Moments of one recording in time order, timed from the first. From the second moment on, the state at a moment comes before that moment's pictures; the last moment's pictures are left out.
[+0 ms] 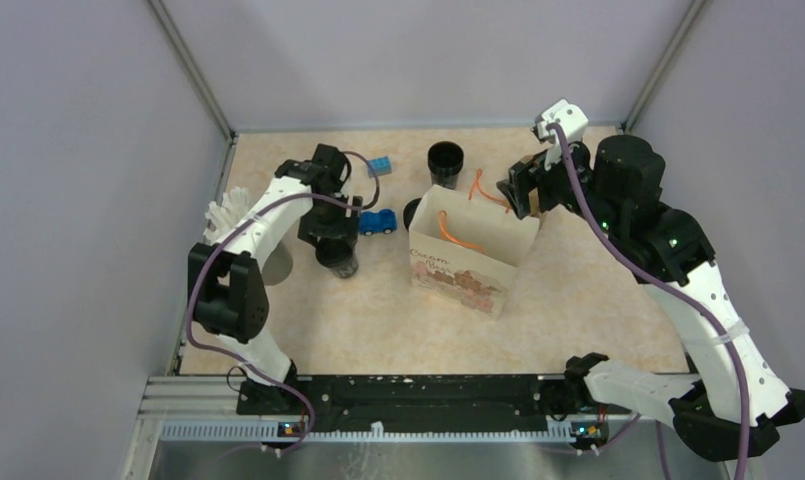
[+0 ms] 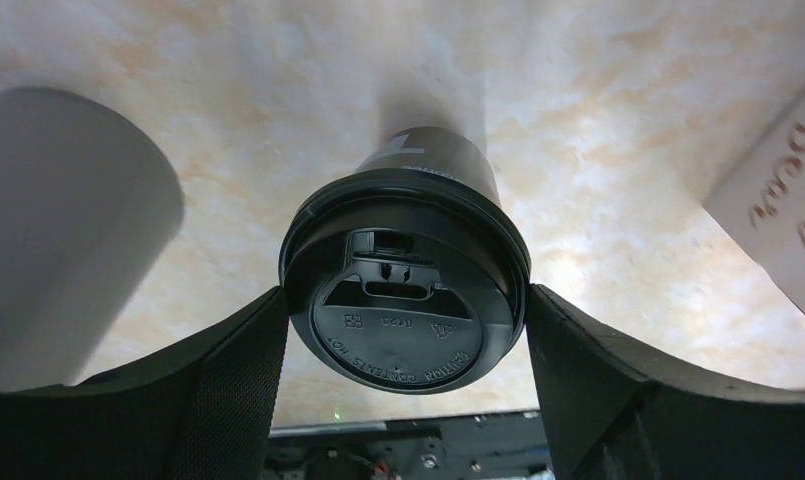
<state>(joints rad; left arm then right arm) -0.30 1.70 1.44 -1.03 -0.05 -0.21 0.55 1.05 1.51 -0.71 -0.03 -0.17</state>
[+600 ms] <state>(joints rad) -0.62 1.47 1.20 -1.09 0.03 -0.49 0.55 1.05 1.51 -0.69 -0.06 -0.17</state>
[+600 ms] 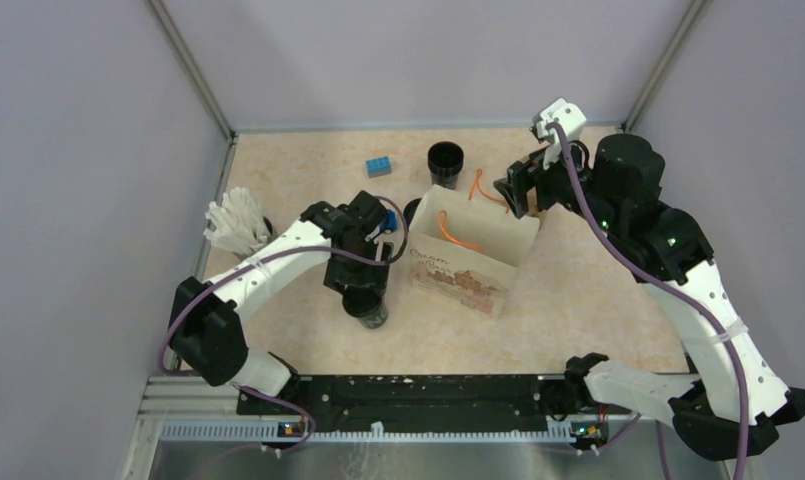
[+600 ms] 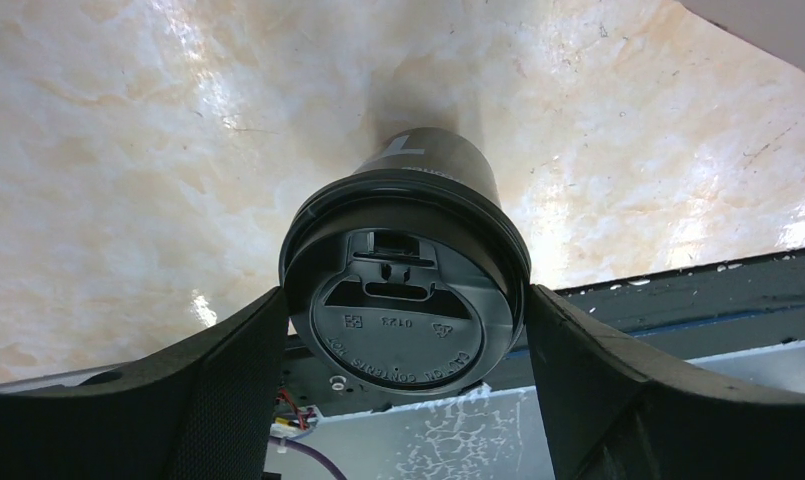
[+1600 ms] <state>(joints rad) -0.81 1.41 1.15 -1.02 0.03 -0.74 0.55 0.98 1.50 -0.68 -0.05 -0.18</state>
